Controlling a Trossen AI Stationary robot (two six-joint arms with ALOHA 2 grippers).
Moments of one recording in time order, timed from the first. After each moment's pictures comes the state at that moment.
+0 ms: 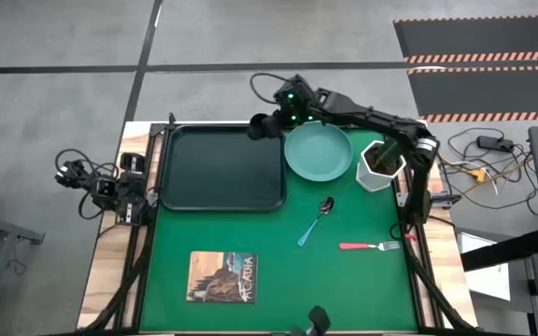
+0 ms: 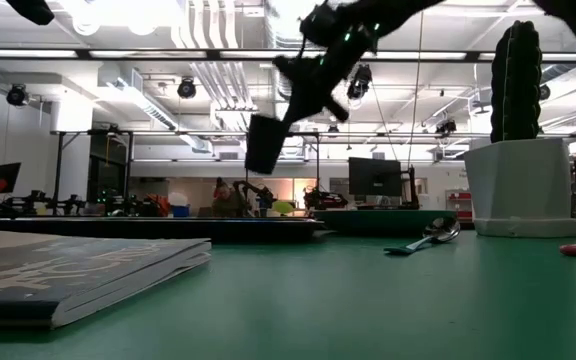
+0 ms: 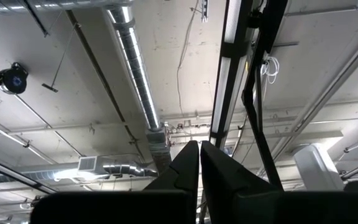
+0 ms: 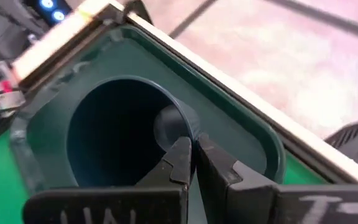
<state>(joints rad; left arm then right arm) -0.46 0.08 0.01 1.07 -0.24 0.48 -0.51 1.94 1.78 -0.56 -0.05 0.35</state>
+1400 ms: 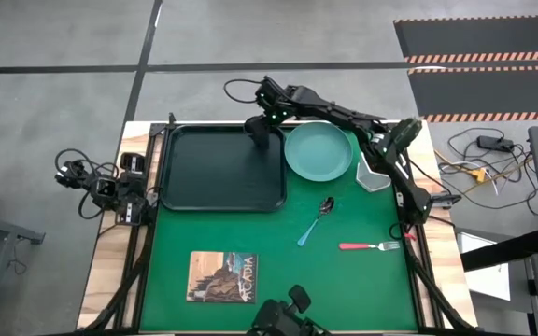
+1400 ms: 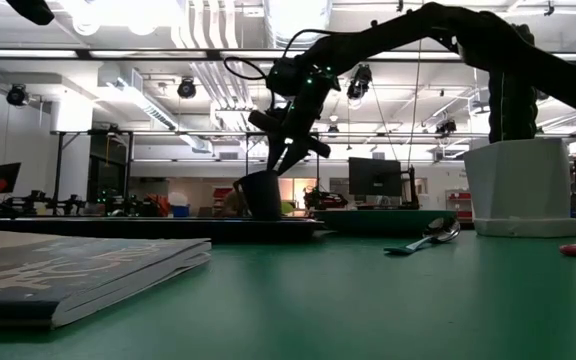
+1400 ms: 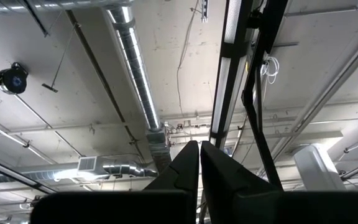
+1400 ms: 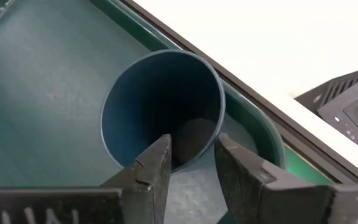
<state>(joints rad) -0.47 0.08 0.01 1.07 -0.24 0.48 -0.56 2.37 2.32 -0.93 -0.05 0.34</state>
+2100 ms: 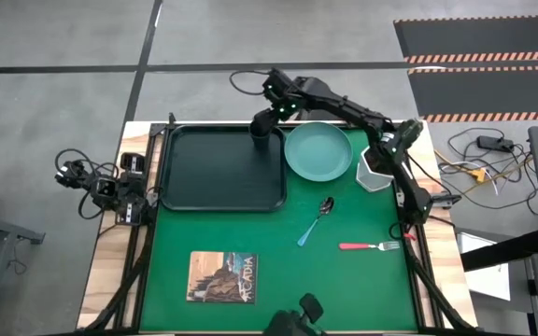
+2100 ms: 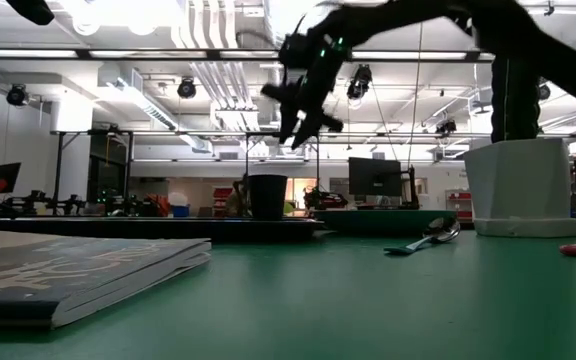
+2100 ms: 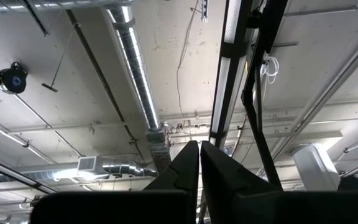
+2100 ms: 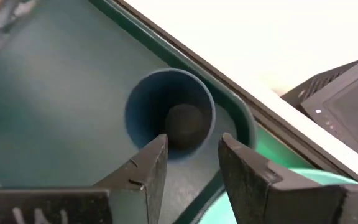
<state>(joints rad) -0.47 0.08 0.01 1.07 -0.24 0.48 -0.55 2.26 2.33 -1.06 -0.05 0.34</state>
